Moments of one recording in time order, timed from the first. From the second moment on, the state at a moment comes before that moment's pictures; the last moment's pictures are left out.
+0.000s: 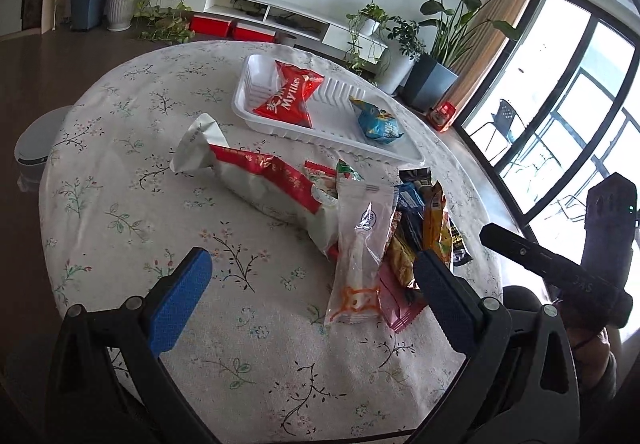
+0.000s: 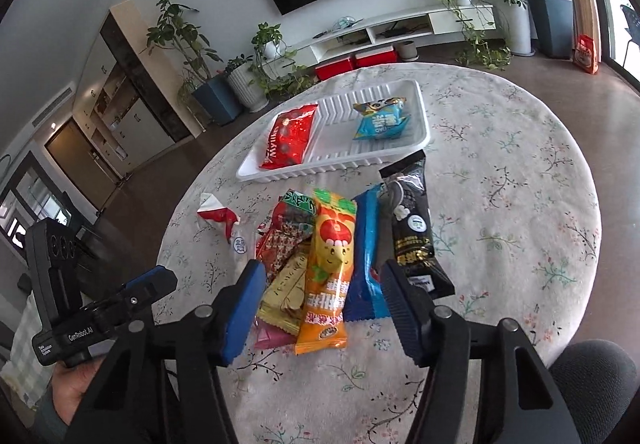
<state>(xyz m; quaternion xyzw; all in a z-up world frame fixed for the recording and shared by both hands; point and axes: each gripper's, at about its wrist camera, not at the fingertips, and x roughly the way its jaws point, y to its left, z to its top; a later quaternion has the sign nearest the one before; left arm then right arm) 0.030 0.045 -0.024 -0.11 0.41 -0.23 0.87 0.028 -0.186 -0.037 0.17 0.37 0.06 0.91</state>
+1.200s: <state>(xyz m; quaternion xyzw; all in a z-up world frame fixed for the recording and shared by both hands) 0.164 0.002 -0.072 0.14 0.54 -0.14 0.82 0.047 -0.240 -0.077 0.21 0.40 0.00 0.89</state>
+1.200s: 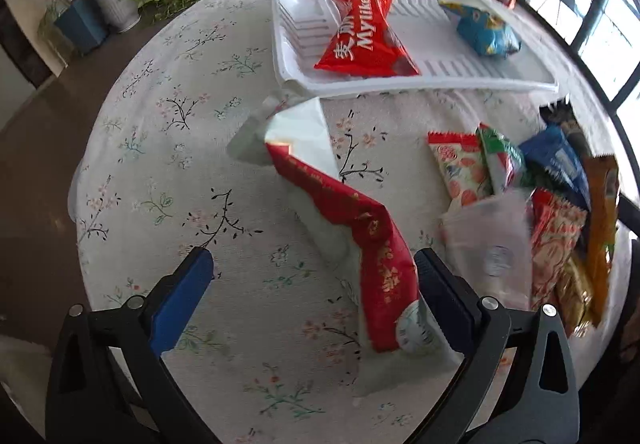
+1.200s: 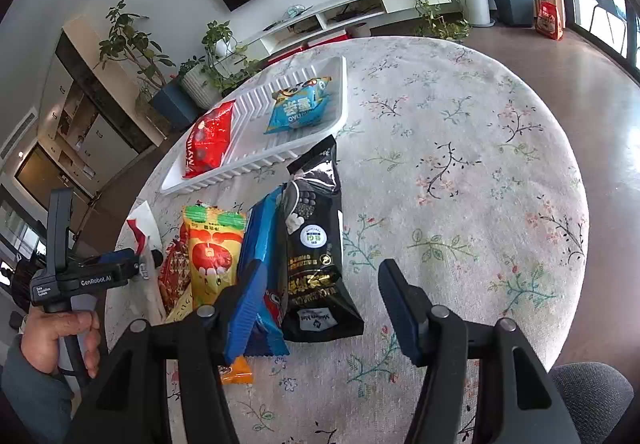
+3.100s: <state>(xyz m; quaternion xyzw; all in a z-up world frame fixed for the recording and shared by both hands) 0.126 0.051 -0.022 -0.06 0.46 -0.28 0.84 0.078 -0.265 -0.061 0.19 0.42 -0.03 0.89</state>
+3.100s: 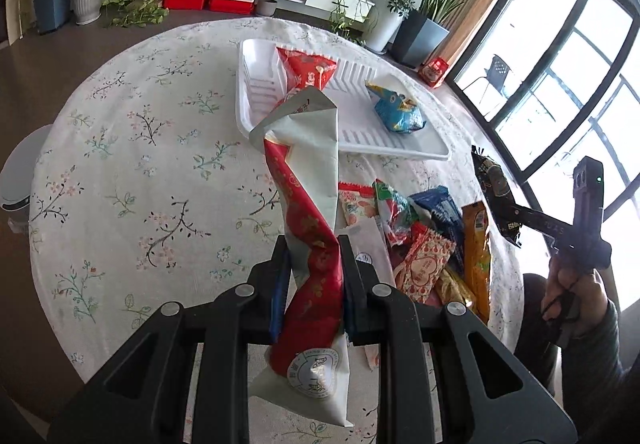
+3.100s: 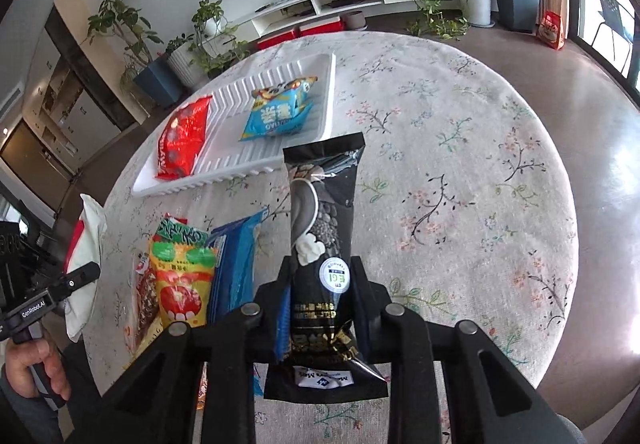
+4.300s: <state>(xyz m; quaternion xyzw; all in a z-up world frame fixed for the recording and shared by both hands) 0.311 -0.029 -0.039 0.01 0.48 -0.25 0.84 0.262 -0.187 -0.023 0.12 0.44 0.04 0.89</state>
